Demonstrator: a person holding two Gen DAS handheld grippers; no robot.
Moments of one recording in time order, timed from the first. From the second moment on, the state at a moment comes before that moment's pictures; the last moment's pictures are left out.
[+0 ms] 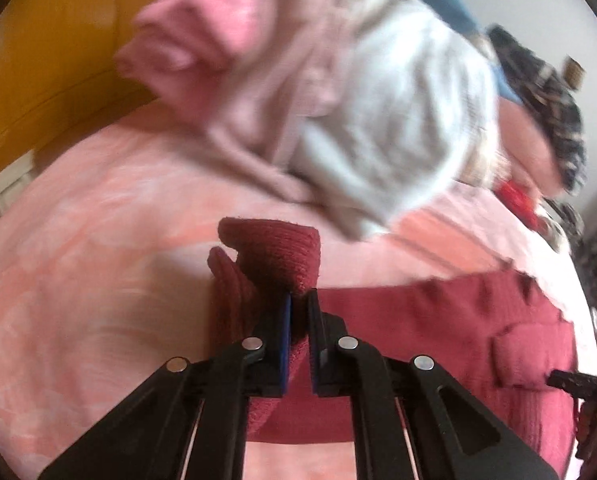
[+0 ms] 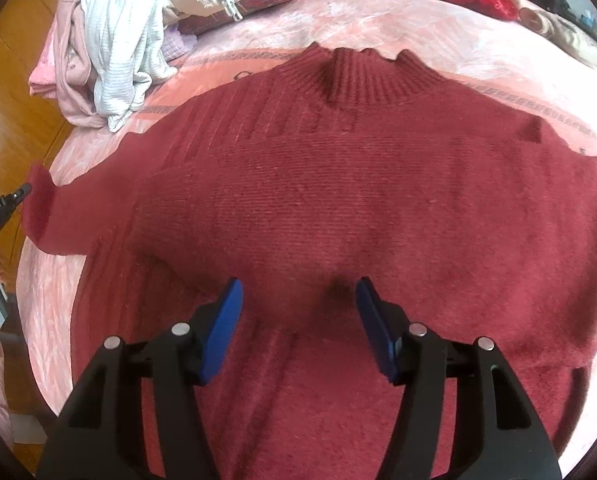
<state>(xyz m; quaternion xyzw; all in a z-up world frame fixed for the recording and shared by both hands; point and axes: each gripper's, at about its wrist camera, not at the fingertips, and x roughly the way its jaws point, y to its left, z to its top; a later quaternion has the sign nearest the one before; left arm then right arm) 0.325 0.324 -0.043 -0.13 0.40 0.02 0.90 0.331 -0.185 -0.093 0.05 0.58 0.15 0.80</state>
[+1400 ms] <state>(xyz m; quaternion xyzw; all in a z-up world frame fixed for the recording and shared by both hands) 0.345 0.062 -0.055 -0.09 0.46 -0.13 0.88 0.306 -0.263 -0.084 0.12 0.59 0.15 0.79</state>
